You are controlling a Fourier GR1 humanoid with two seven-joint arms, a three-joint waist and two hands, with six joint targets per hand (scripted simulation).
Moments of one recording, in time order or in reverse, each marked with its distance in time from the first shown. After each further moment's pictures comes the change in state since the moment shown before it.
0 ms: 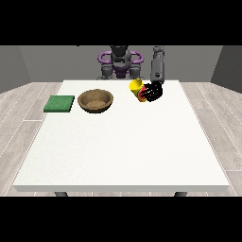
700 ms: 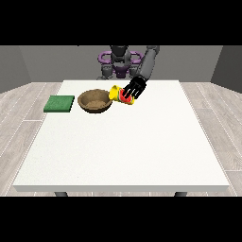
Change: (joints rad) left arm -0.263 -0.020 -0.224 0.102 -0.407 0.391 0.474; right arm -0.050 0.001 0.010 0.117 -0.002 0.054 -0.057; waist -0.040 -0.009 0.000
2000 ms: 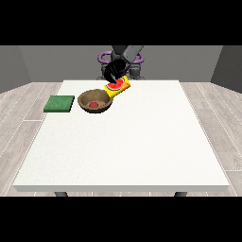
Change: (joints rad) left arm -0.241 -0.188 -0.652 0.276 -0.905 -0.174 0.727; right arm 0.012 0.043 0.020 0.271 0.067 0.016 -0.082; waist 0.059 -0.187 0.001
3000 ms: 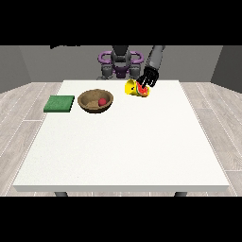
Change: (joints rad) left arm 0.316 0.144 0.534 -0.404 0.702 0.242 -0.513; right arm 0.082 -0.030 -0.092 -0.079 -0.022 0.001 -0.063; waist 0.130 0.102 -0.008
